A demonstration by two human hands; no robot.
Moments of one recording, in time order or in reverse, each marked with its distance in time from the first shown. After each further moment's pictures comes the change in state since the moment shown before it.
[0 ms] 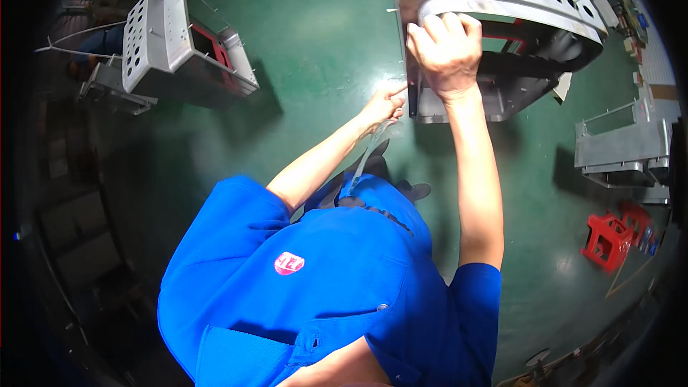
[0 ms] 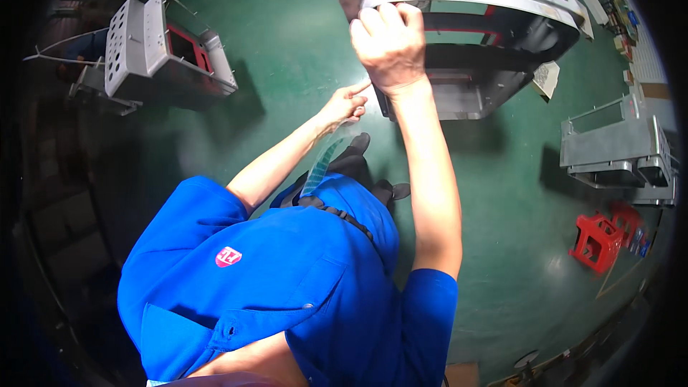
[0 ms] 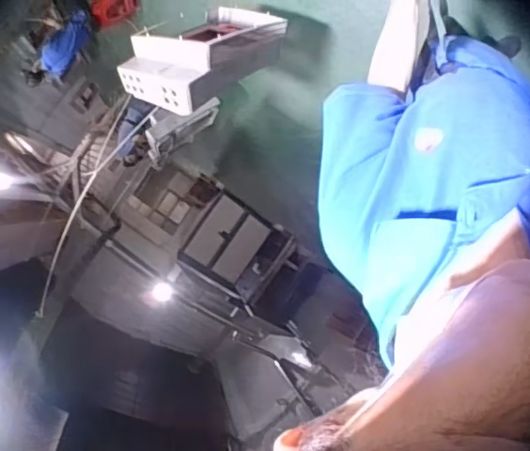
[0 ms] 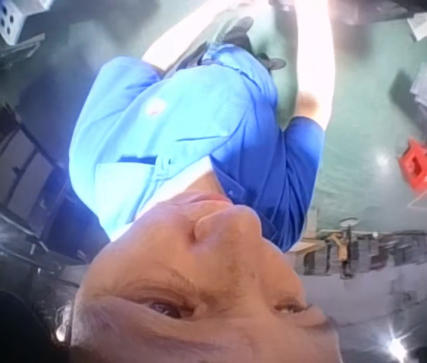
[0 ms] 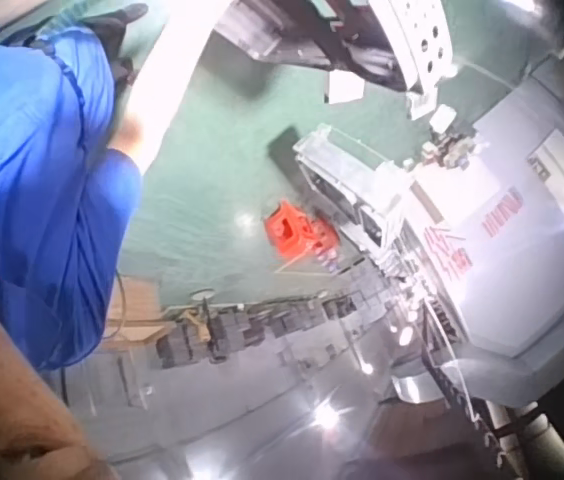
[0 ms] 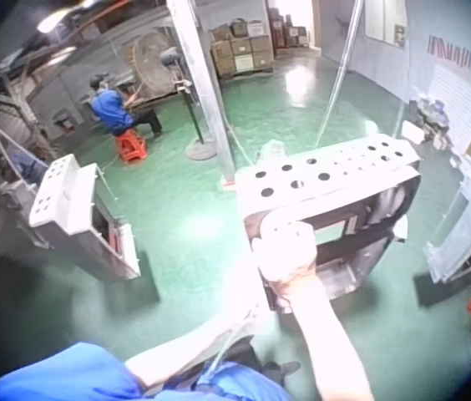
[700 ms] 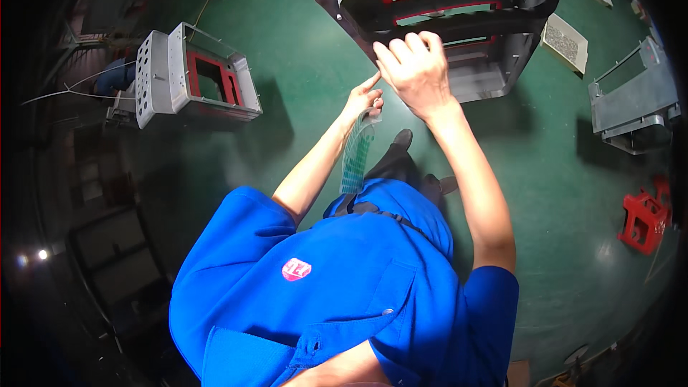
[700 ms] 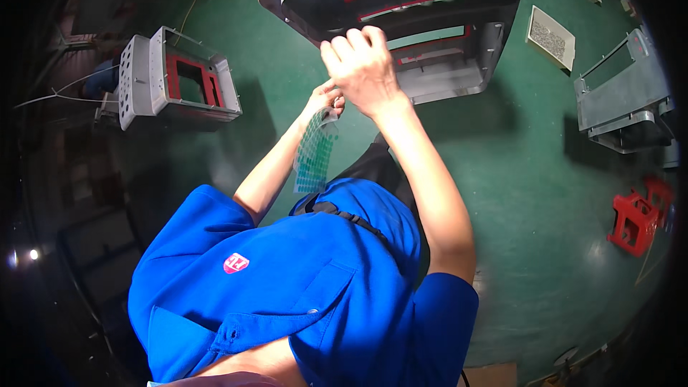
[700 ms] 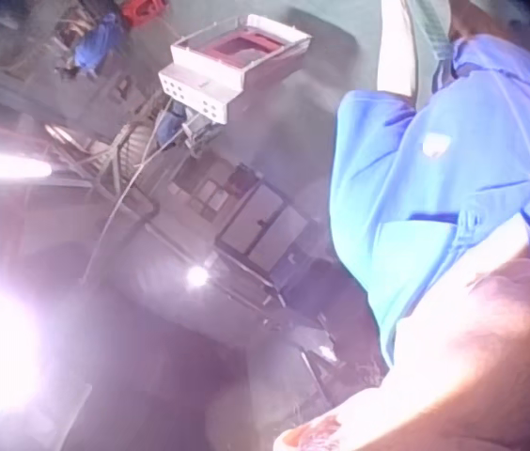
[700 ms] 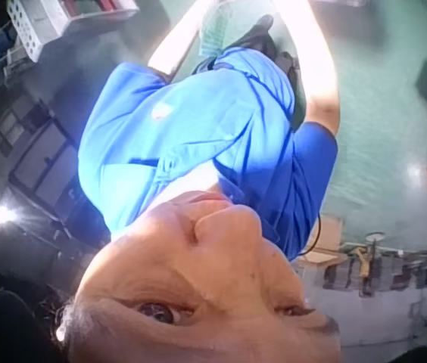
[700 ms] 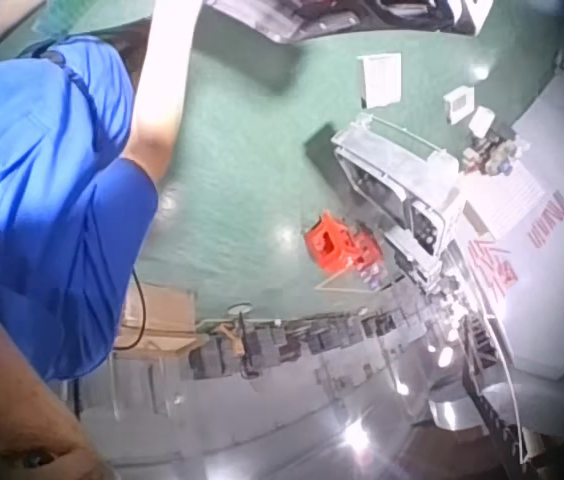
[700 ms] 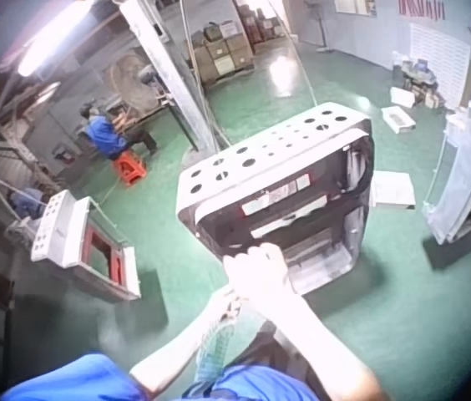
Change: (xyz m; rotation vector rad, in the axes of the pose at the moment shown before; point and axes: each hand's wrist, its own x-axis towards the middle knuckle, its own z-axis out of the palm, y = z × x) left_hand 0.023 -0.017 0.025 -0.138 0.141 -0.011; right_hand -0.090 0.023 -0.038 0.162 -0.134 0.195
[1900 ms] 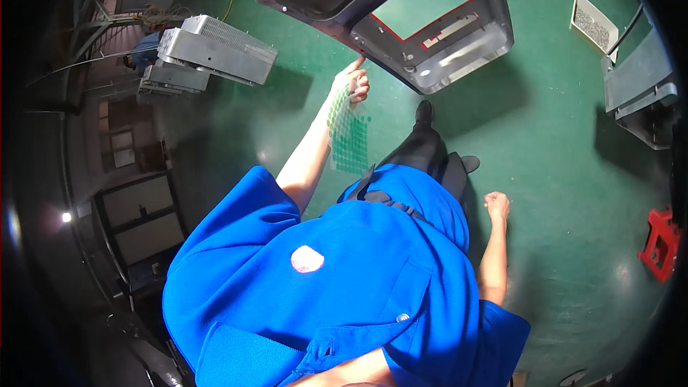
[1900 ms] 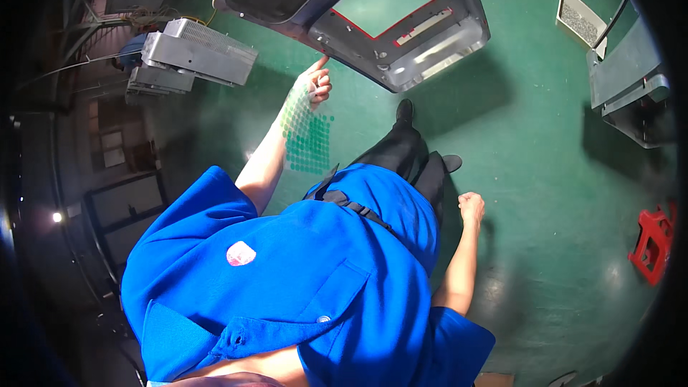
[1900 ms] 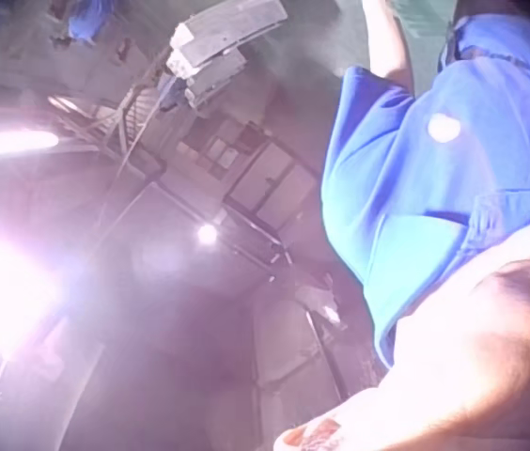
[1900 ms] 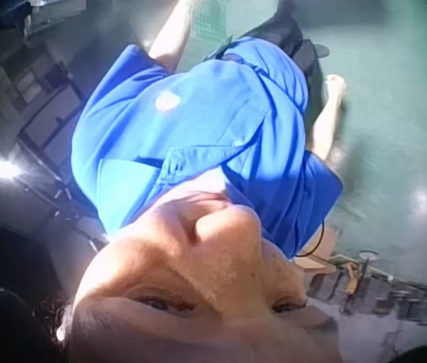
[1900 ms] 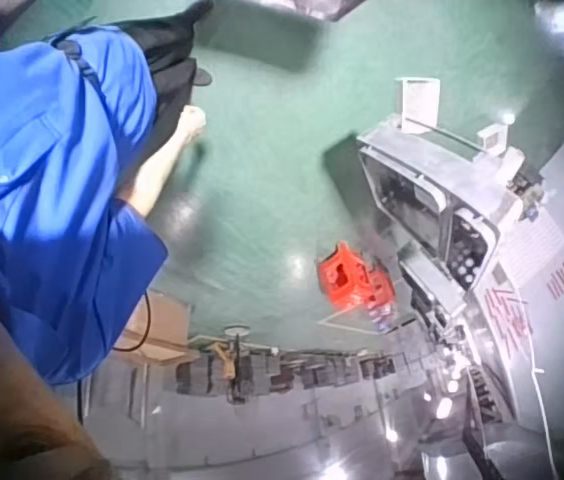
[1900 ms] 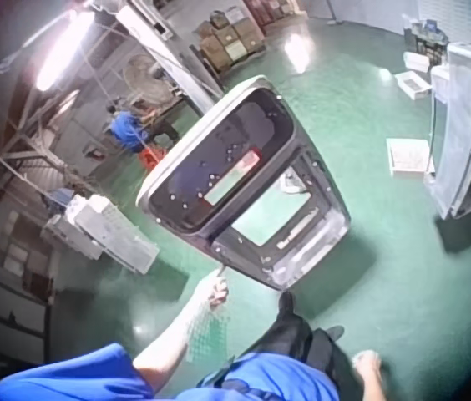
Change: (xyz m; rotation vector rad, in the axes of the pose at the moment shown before) left_hand -0.100 -0.086 0.071 -0.083 0.148 0.027; right_hand -0.558 0.018 -0.139 0.344 -0.961 1.541
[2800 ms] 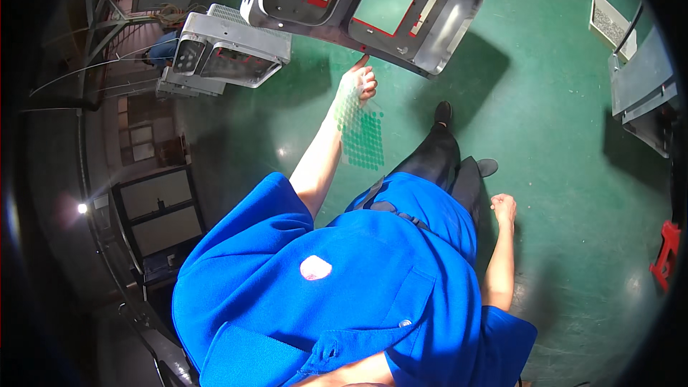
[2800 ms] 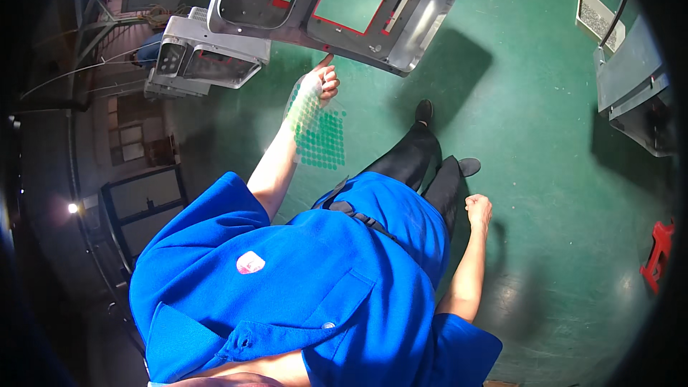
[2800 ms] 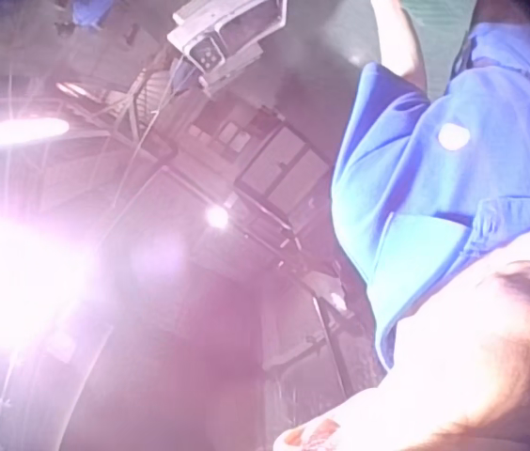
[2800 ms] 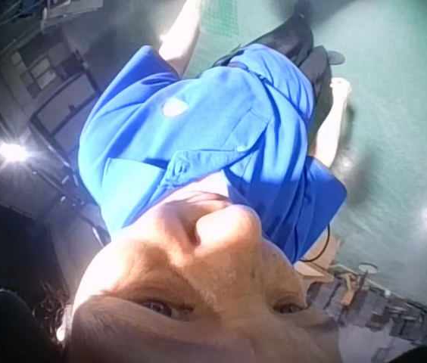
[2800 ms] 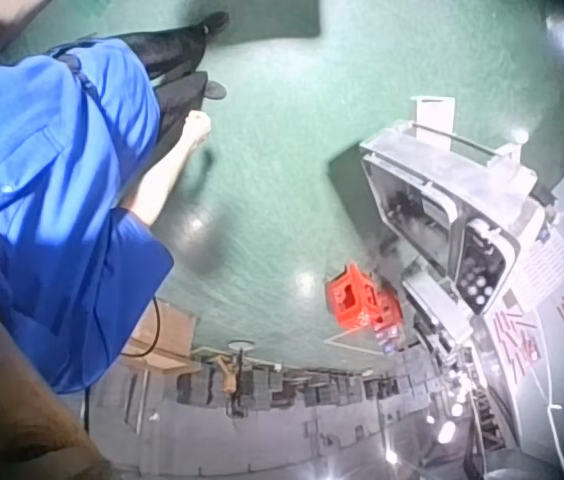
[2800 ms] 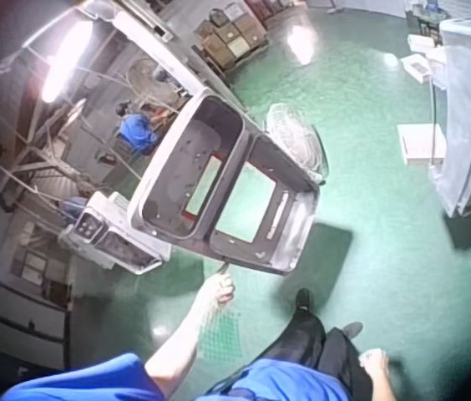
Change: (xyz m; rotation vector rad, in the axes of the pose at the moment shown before) left_hand -0.001 -0.015 0.046 -0.122 0.038 0.035; right_hand 0.009 0.027 -0.023 0.037 -0.070 -0.041
